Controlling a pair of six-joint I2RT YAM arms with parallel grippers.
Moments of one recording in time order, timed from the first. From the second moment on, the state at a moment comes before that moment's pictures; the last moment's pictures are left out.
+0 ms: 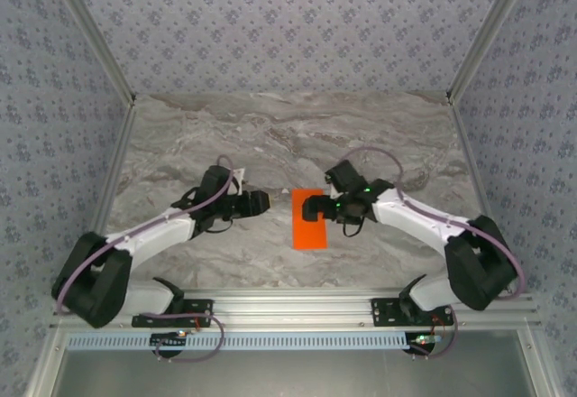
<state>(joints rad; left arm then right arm) -0.57 1.34 0.62 -0.02 0.37 -0.68 0.61 1.39 0.83 -0.52 -0.20 0.61</state>
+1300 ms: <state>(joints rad) -0.75 1.88 1.00 0.00 0.28 -0.74 0.38 1.36 0.61 -0.35 -0.51 0.59</state>
